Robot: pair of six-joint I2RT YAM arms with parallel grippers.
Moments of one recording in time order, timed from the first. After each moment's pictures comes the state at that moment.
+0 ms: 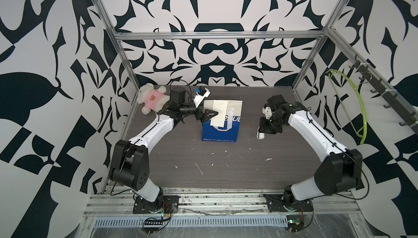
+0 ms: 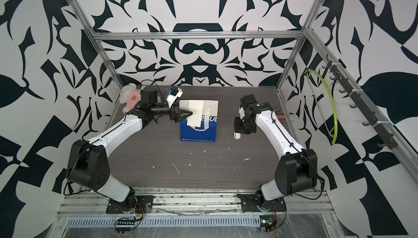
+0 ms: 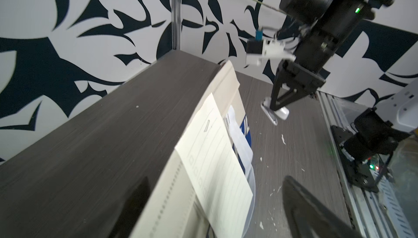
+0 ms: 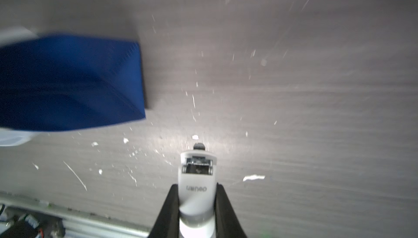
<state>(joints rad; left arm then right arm) -0.36 1.56 1.17 -0.01 0.90 0.20 0.22 1.52 1.27 -1.14 -0.20 0.31</state>
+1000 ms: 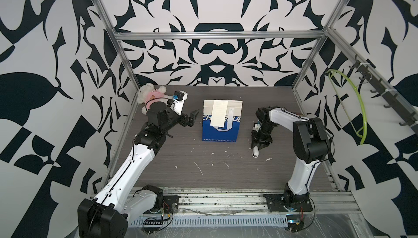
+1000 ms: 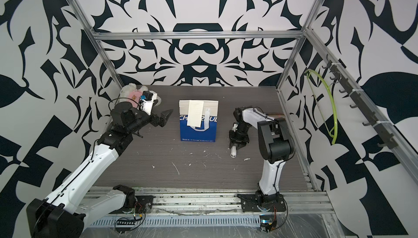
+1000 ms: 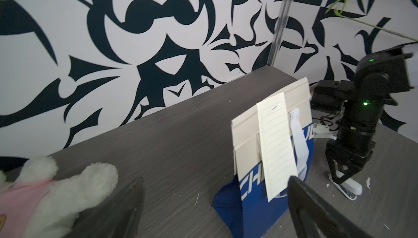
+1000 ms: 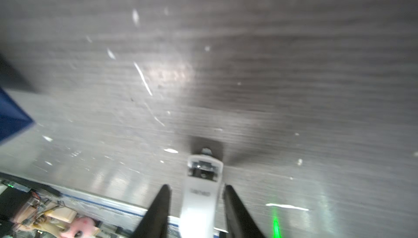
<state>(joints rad) -0.31 1.06 0.88 -0.07 0.30 0.06 0.21 1.87 1.25 -1.15 -0.31 0.24</state>
